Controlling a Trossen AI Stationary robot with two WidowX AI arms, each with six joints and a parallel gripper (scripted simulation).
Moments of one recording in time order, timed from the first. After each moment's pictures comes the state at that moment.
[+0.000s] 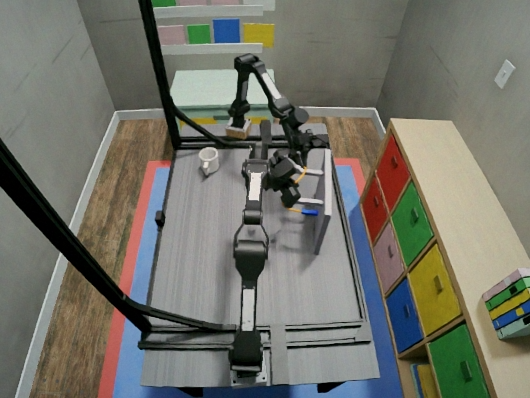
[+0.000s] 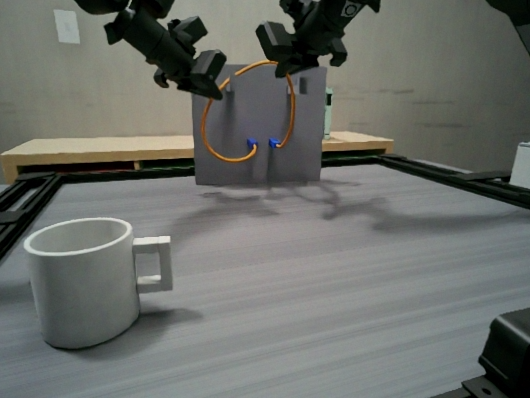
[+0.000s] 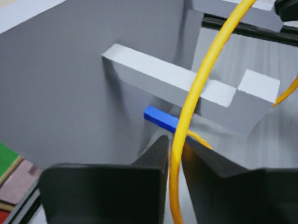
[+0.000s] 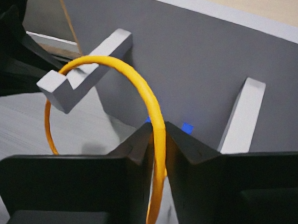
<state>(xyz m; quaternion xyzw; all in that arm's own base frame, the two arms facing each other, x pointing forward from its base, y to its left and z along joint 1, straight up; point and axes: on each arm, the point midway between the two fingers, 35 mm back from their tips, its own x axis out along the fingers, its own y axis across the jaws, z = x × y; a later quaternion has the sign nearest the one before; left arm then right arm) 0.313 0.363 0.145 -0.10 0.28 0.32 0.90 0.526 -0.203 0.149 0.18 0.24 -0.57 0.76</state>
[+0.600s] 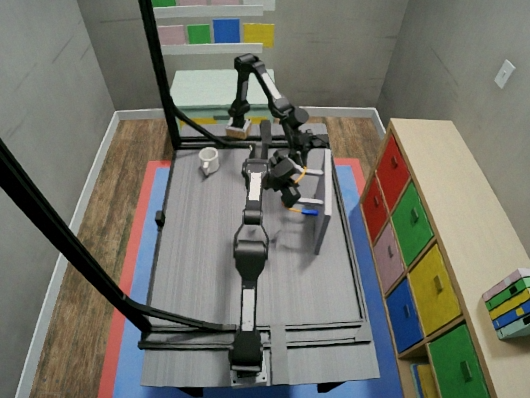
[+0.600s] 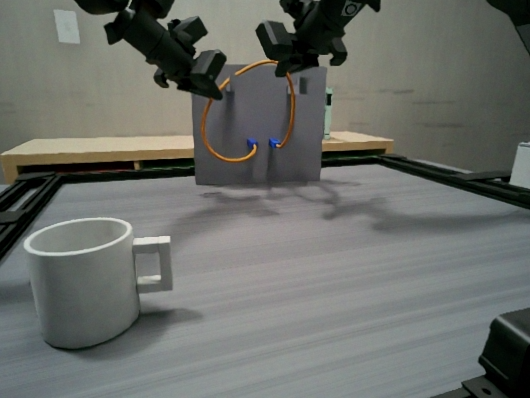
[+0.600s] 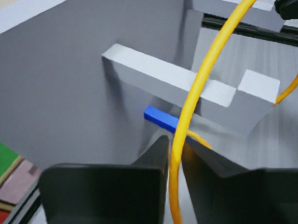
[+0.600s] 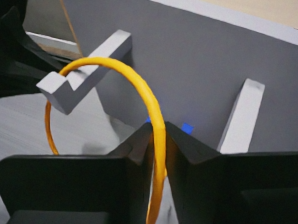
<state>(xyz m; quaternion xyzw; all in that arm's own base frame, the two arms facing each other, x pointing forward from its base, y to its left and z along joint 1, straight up) 0.313 0.363 0.145 -0.10 0.28 0.32 0.90 0.526 -0.203 0.150 0.18 0.24 -0.57 0.76</state>
